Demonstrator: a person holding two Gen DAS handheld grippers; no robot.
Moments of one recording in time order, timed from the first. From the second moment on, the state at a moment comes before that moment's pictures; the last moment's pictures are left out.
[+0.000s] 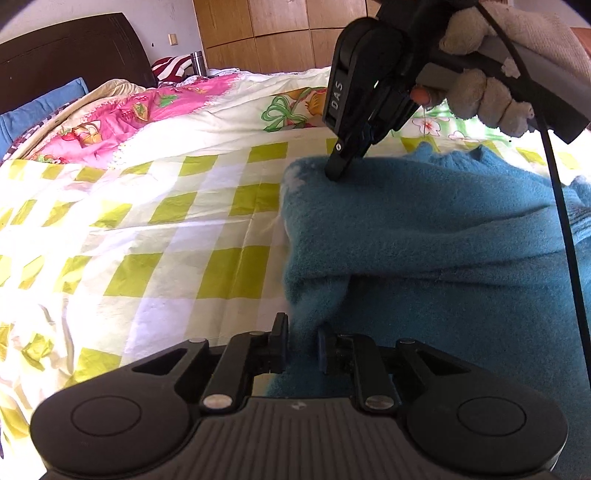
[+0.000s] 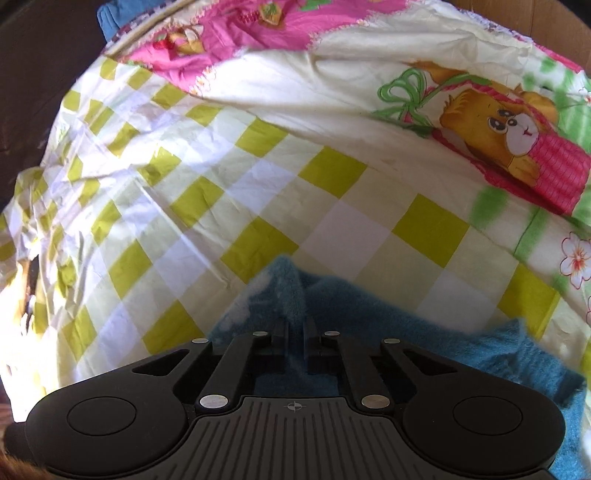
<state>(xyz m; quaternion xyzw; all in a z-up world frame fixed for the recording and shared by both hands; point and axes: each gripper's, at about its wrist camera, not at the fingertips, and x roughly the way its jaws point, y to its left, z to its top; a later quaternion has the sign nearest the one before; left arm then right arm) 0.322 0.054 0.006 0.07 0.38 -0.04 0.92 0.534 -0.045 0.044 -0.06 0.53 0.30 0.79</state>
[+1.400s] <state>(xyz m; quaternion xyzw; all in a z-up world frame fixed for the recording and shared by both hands) 0.311 -0.032 0.032 0.17 0.32 -0.10 0.93 0.389 -0.274 0.032 0.14 0.46 -0.07 0.88</state>
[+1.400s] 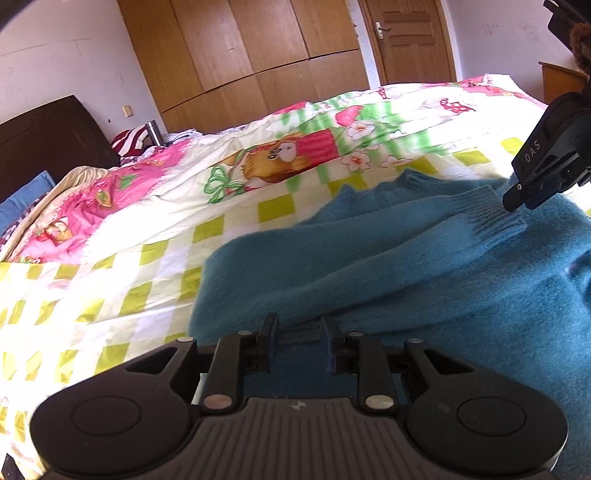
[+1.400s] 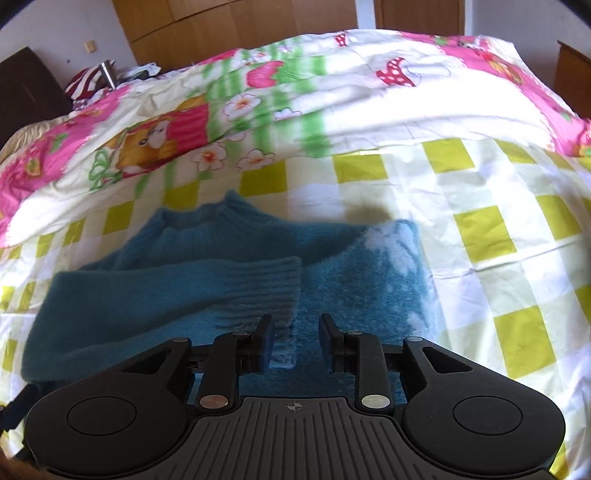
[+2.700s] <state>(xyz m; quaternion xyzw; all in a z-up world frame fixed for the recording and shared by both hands) 0.322 -0.043 0.006 0.25 0.34 -0.12 0.90 0.367 -0.279 0.029 0.07 0.48 -0.04 0.88</state>
